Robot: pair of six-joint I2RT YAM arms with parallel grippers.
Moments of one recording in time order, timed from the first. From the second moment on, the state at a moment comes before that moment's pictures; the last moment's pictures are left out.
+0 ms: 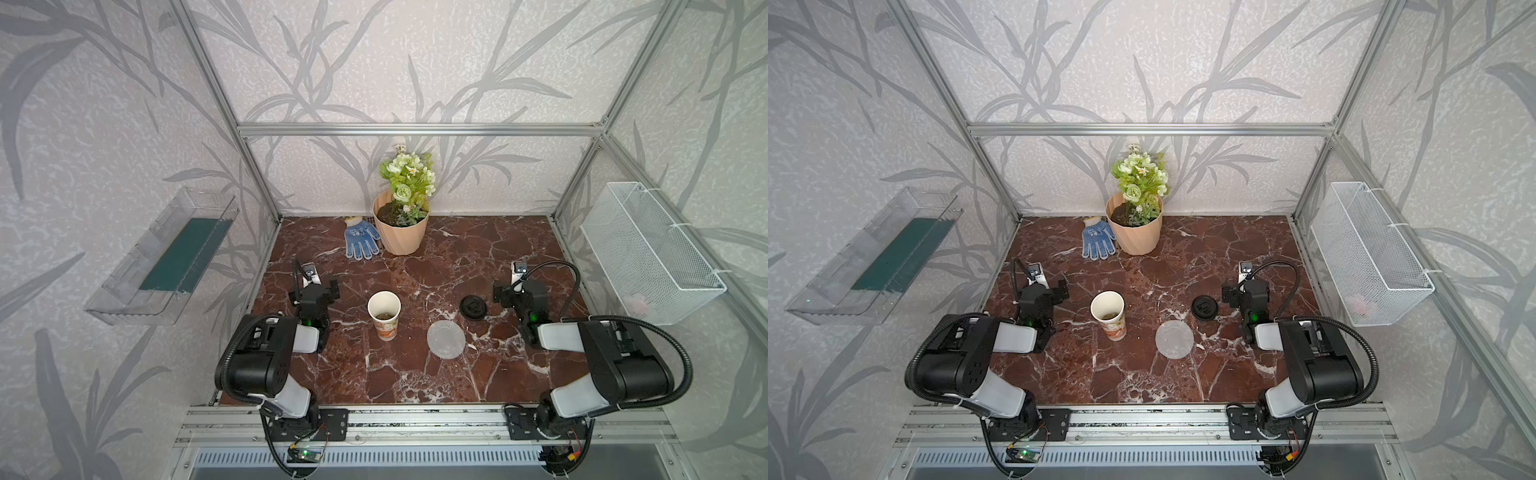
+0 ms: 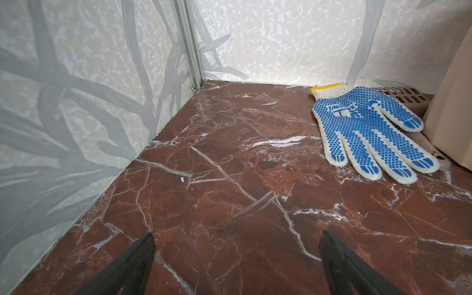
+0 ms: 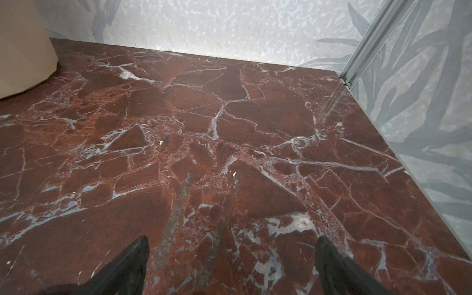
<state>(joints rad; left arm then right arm) -0.05 1.57 0.34 0.93 -0.40 -0.04 0.12 1.53 0.38 0.74 0.16 -0.04</state>
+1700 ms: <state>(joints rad) -0.34 0.96 1.19 -0.49 0.03 -0.48 0.14 0.62 0.57 -0.50 -0.02 0.48</state>
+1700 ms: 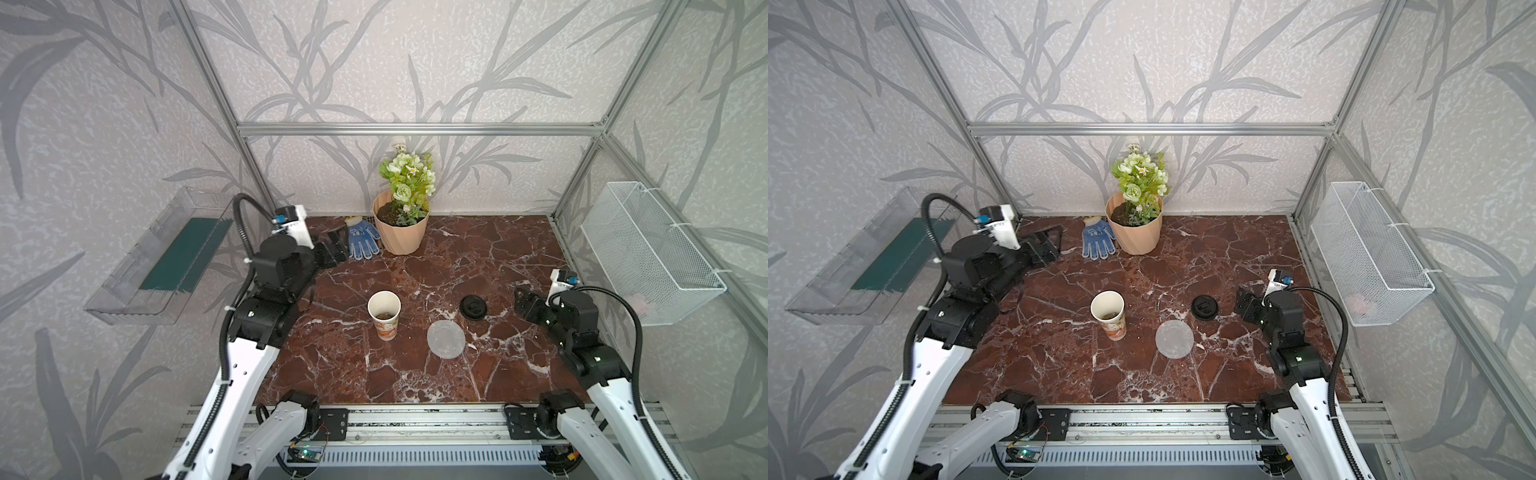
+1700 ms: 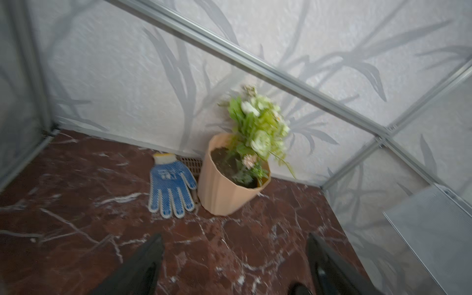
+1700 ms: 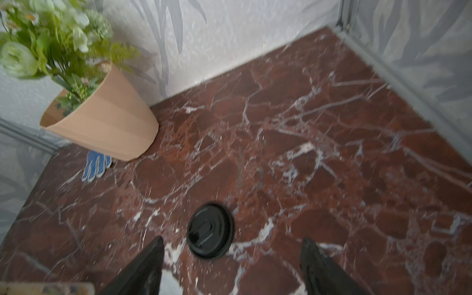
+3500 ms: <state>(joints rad) -0.93 1.96 1.36 -0.72 0.18 -0.67 0.34 1.27 0.38 -0.06 -0.52 0.72</state>
